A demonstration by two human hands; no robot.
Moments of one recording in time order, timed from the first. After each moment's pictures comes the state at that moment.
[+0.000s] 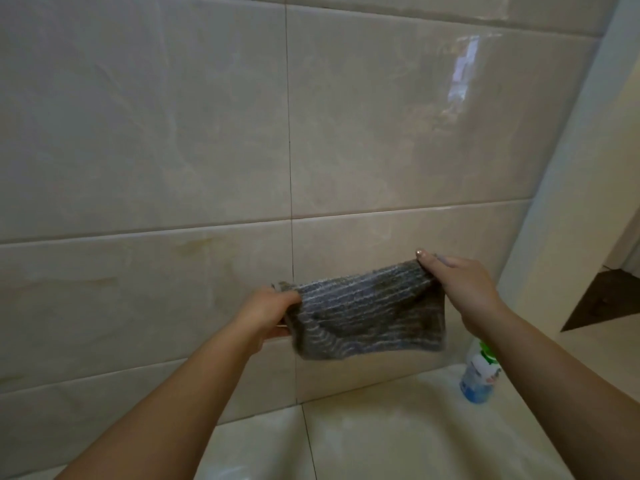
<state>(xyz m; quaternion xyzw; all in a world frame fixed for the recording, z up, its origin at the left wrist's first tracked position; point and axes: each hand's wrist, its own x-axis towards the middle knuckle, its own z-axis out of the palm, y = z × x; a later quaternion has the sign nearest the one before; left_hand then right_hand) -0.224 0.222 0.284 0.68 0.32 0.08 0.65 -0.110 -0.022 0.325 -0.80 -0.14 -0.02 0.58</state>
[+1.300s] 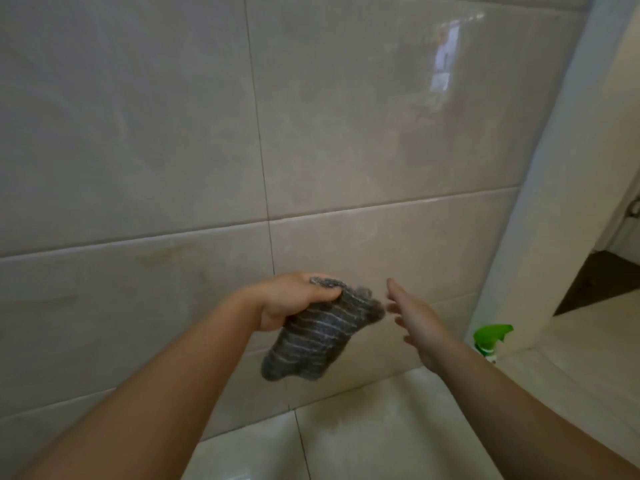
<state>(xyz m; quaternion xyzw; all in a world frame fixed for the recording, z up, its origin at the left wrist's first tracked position) -0.180 0.204 0.316 0.77 0.09 -0.13 0.62 -0.104 0.006 0.260 -0.76 -0.05 0.20 0.62</state>
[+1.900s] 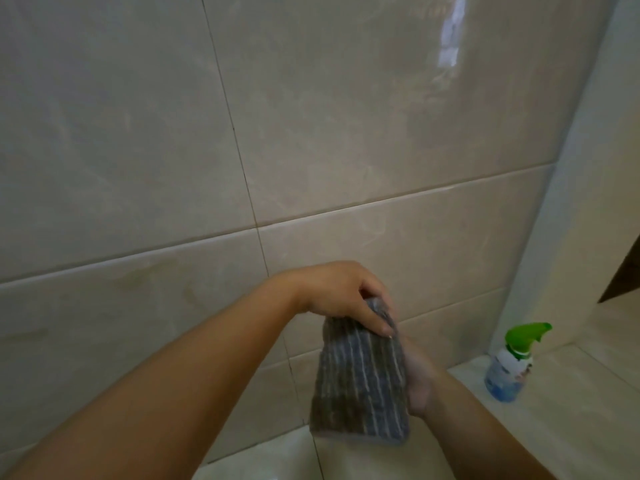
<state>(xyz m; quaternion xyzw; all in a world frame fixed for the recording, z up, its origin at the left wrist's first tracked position) -0.120 0.174 0.339 0.94 -0.11 -0.19 0.27 -0.103 0.037 0.224 -0.42 -0.03 0.51 0.75</state>
